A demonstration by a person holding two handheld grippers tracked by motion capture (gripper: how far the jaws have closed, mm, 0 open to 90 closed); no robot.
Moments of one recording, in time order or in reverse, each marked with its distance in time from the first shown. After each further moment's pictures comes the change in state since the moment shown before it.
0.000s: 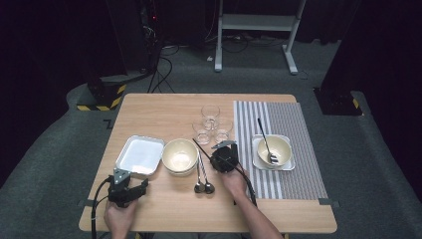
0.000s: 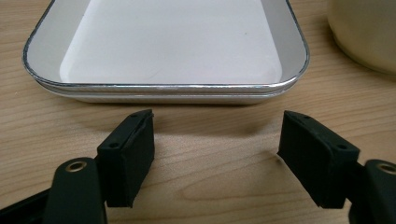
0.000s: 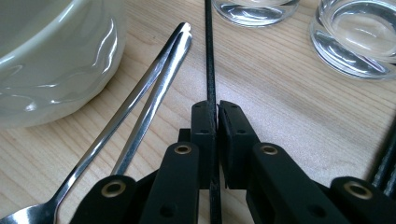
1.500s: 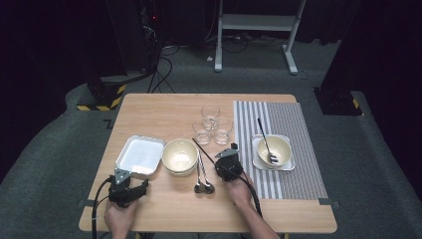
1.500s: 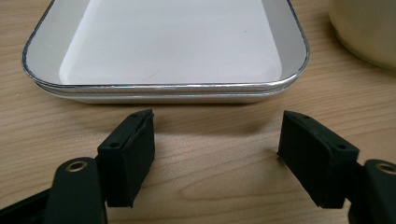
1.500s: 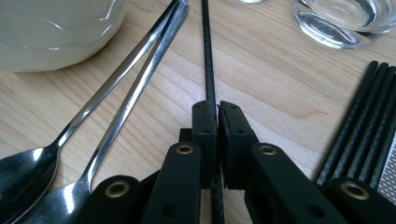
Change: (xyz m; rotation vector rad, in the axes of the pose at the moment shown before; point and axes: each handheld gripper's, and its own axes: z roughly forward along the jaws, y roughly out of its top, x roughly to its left) left arm -0.003 0.000 0.001 0.004 0.015 0.016; right arm 0.009 -0.023 -0.019 -0.008 -0.077 -0.052
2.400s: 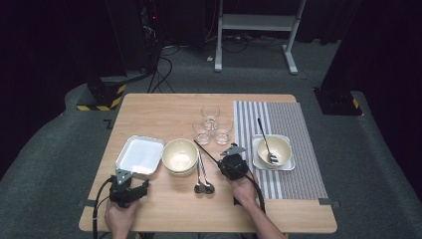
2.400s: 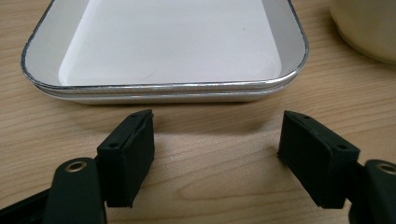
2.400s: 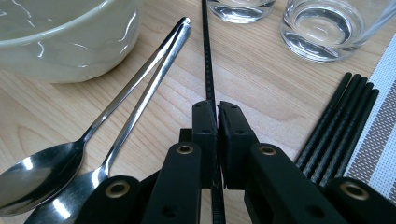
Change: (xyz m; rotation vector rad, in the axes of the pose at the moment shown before) left arm -0.003 0.000 0.000 0.007 0.012 0.019; right arm -0.011 0.002 -0.023 -0.045 0.055 0.013
